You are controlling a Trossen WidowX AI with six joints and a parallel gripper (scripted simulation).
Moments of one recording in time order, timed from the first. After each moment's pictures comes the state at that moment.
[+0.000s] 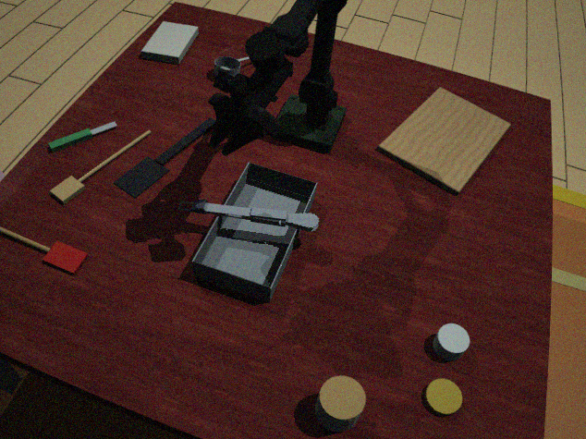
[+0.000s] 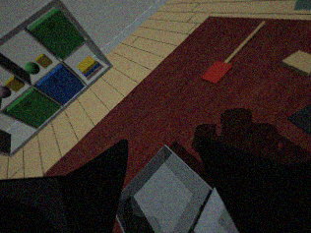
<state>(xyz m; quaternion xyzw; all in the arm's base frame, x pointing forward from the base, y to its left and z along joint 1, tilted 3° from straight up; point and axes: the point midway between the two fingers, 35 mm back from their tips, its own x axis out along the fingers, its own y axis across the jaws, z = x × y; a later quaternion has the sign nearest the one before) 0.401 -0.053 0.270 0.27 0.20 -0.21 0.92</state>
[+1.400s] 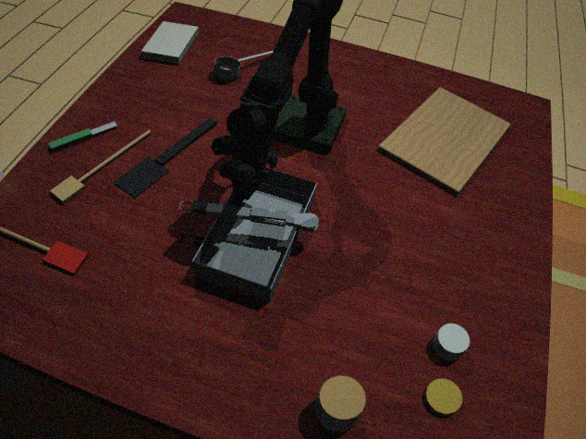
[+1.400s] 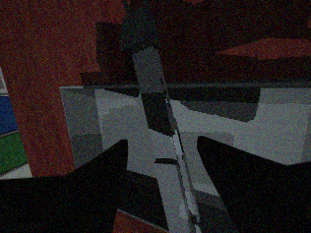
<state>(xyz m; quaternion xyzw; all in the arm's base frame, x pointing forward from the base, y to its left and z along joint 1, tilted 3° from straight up) 0.374 -0.037 0.104 0.61 0.32 -0.36 0.63</state>
